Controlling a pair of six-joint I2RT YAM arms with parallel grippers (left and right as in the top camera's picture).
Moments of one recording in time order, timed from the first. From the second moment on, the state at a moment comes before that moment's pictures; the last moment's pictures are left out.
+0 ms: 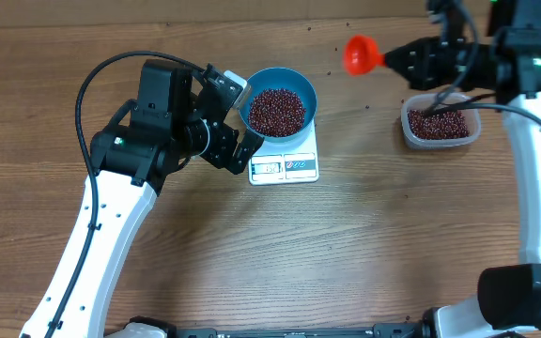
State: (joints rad) left arm -0.27 1.41 1.40 -0.87 0.36 0.21; right arm -0.01 1.70 1.81 -0.97 -0.68 -0.12
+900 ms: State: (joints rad) left arm -0.27 1.41 1.40 -0.87 0.36 0.21; right arm 0.42 2.02 1.81 -0.75 -0.05 -0.04
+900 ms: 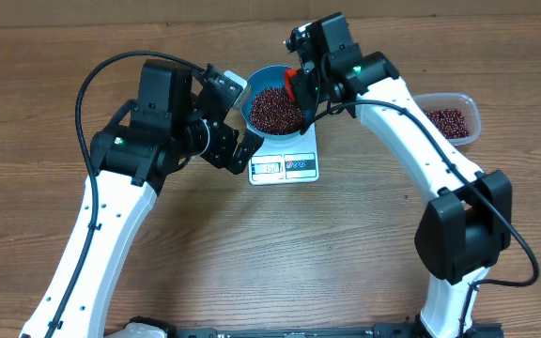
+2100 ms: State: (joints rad) left arm -0.27 1.41 1.40 -0.87 0.36 0.21; right arm 0.42 2.05 1.85 -0.83 -0.24 -0.03
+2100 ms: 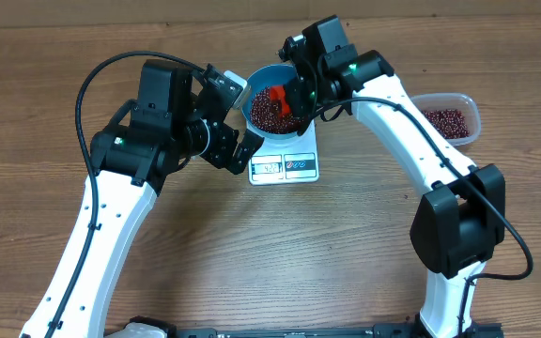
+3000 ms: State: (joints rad) left arm -0.27 1.41 1.40 -0.87 0.36 0.21; right arm 0.18 1.94 1.92 -0.97 -0.64 -0.03
